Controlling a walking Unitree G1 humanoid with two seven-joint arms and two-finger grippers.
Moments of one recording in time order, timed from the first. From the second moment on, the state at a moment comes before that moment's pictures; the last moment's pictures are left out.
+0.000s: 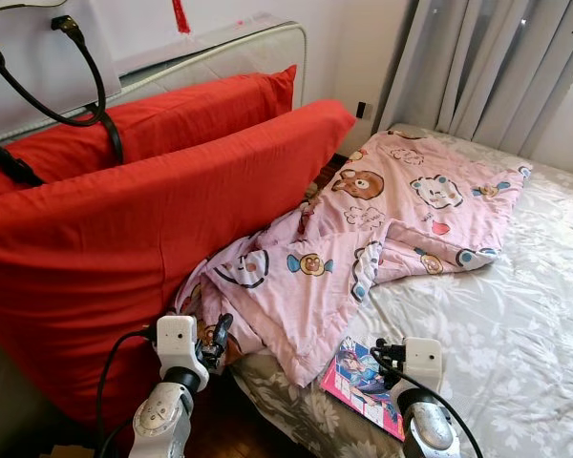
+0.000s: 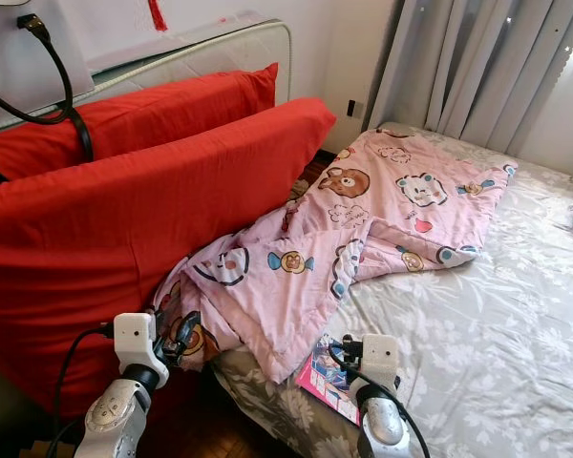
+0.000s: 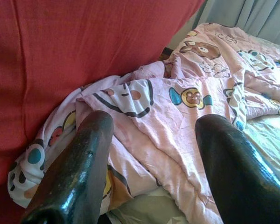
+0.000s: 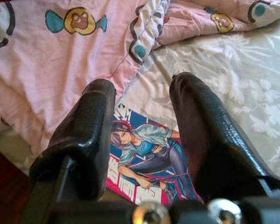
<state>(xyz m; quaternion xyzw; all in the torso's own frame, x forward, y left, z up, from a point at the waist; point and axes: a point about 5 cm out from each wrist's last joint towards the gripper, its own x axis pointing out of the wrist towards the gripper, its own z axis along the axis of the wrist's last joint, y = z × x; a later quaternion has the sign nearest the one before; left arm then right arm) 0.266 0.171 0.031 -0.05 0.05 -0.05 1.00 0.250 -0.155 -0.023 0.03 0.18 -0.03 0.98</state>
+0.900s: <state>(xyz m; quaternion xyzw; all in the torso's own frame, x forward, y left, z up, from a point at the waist) 0.265 0.175 0.024 -0.05 0.07 -0.05 1.00 0.252 -0.153 -0.023 0.04 0.19 -0.02 0.98</state>
